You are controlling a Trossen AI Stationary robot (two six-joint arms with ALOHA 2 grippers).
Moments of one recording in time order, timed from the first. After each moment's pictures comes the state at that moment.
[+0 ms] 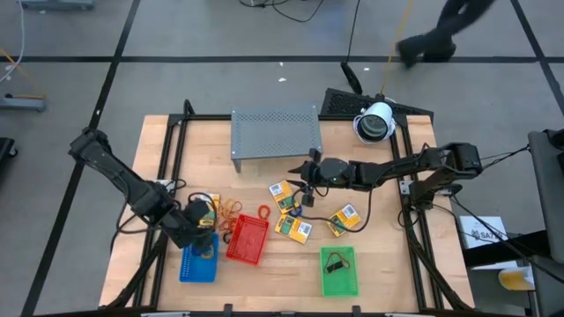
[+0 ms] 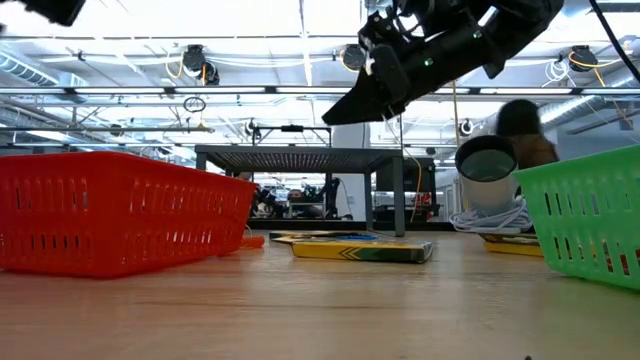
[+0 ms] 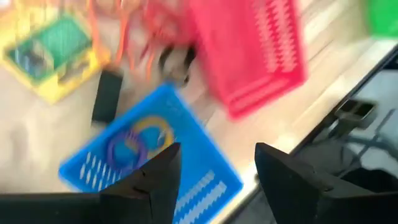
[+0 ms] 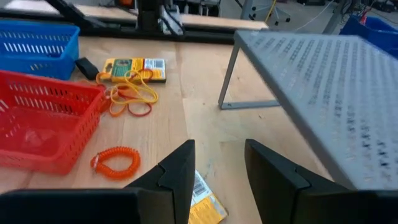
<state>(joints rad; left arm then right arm) -0.66 1.12 0.92 -0.89 -0.11 -1.60 -0.03 1.54 0.81 0.36 0.16 -0.07</state>
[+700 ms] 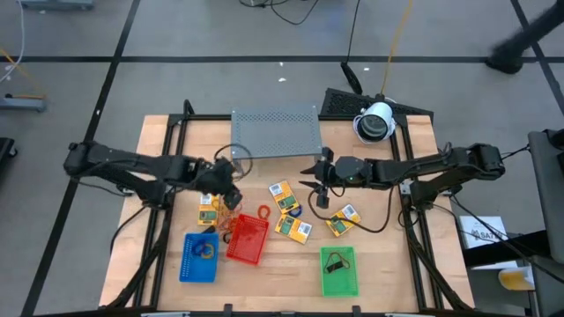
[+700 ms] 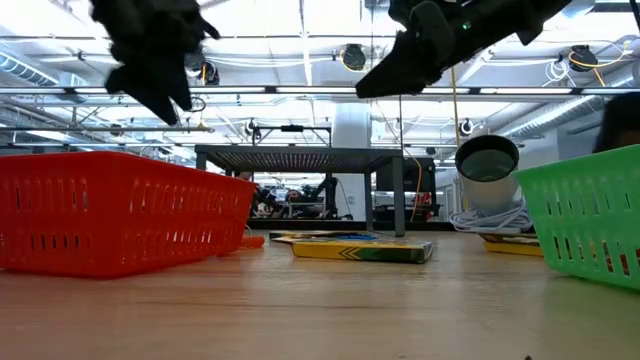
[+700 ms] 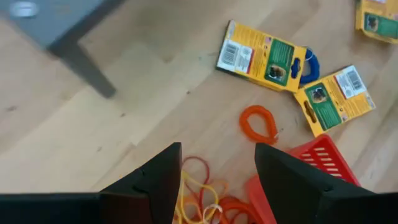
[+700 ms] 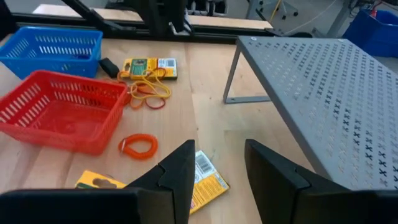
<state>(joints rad) -0.07 1.20 0.94 -0.79 -0.20 -0.81 0.00 1.32 0.78 0.13 0.16 -0.04</state>
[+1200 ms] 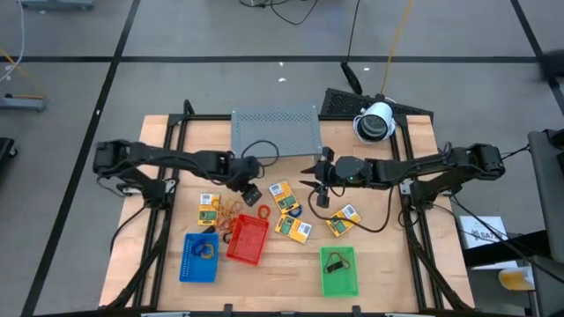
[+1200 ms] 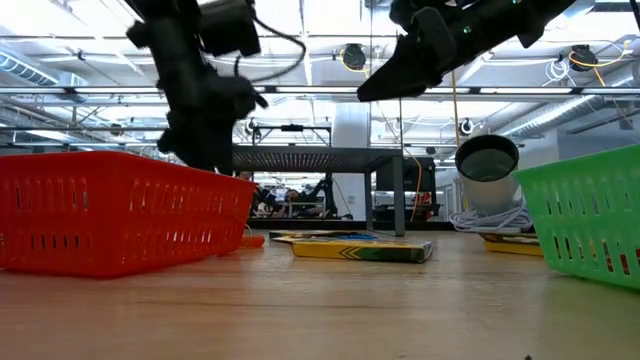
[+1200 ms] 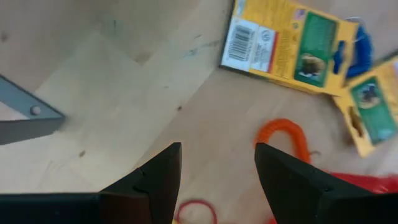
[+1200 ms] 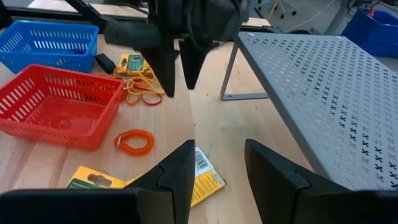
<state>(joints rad) 0.10 1.52 0.94 -0.58 0.01 -0.61 0.00 1.32 0.77 0.13 0.16 -0.05</state>
